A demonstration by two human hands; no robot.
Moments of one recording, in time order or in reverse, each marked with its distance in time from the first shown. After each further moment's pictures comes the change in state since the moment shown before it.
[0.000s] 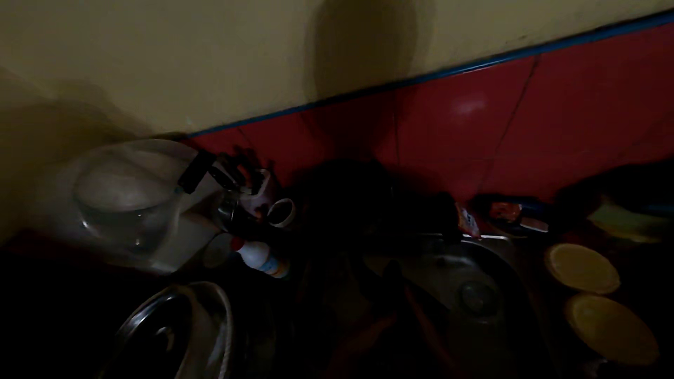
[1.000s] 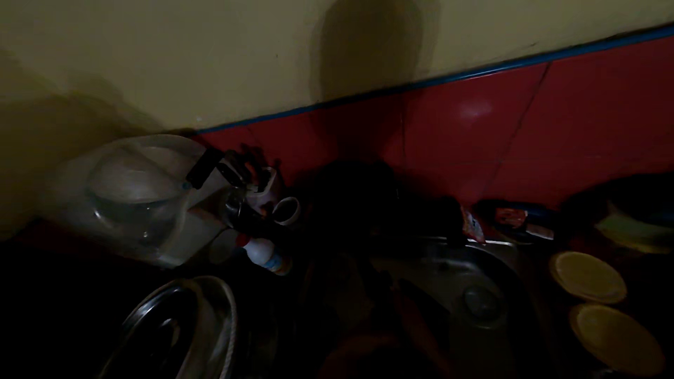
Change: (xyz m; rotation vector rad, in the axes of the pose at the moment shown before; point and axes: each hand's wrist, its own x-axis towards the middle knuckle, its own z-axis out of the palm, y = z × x) left_hand -0.032 0.007 -0.010 -0.026 -0.089 -0.079; right_hand 0.000 0.003 0.009 -0.172 -0.119 -0.109
